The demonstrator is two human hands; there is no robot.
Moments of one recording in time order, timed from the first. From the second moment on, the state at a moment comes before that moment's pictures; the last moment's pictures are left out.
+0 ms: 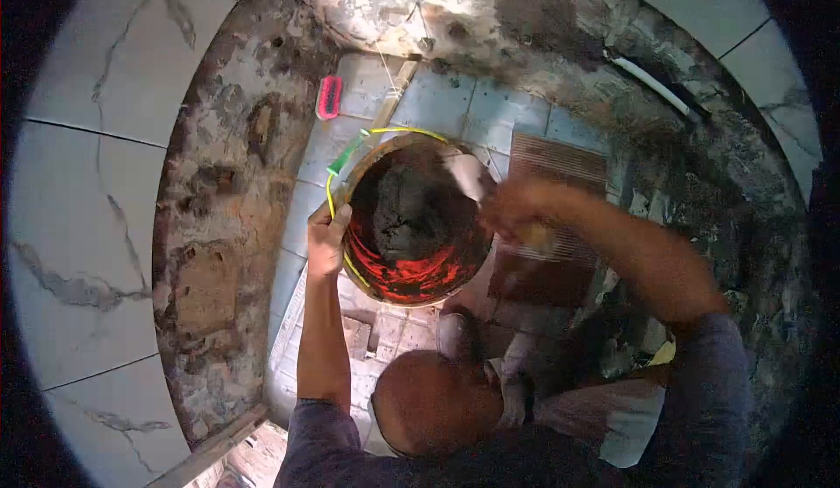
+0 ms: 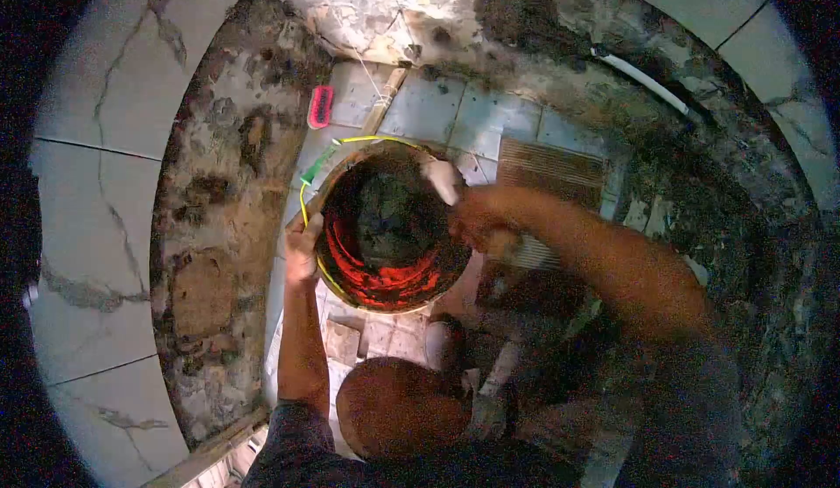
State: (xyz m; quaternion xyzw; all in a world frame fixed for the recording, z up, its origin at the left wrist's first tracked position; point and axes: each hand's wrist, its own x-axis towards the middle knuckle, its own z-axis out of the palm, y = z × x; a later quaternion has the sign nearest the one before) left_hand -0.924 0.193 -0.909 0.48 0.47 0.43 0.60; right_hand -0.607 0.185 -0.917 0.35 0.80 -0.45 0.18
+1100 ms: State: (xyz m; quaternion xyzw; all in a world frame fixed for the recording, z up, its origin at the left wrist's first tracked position) left_hand -0.932 0.220 -0.910 0.49 0.46 0.43 0.60; right_hand -0.658 0.146 -0.821 0.27 0.87 -0.41 0.04
